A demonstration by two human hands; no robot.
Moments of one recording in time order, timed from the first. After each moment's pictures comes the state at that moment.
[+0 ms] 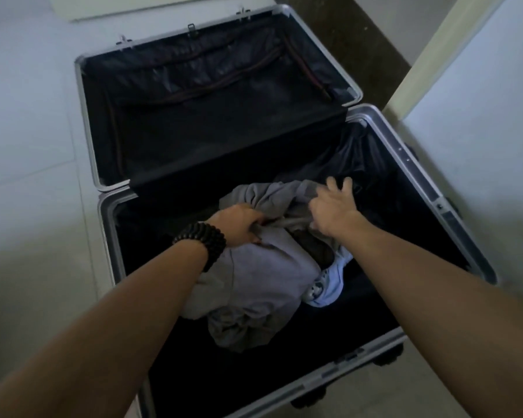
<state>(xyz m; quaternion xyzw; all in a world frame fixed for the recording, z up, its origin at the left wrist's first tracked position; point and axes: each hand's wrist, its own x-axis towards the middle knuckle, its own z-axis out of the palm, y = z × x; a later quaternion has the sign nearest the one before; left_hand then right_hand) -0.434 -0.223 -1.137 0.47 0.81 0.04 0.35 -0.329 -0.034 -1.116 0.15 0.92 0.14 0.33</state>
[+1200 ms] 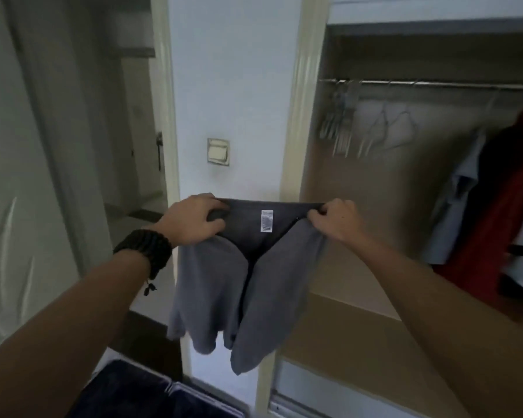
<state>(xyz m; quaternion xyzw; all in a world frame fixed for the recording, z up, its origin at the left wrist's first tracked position) -0.200 -0.215 0.057 0.76 0.62 0.22 -0.03 0.097 -0.132 0.058 0.59 0.76 -0.06 -0.26</state>
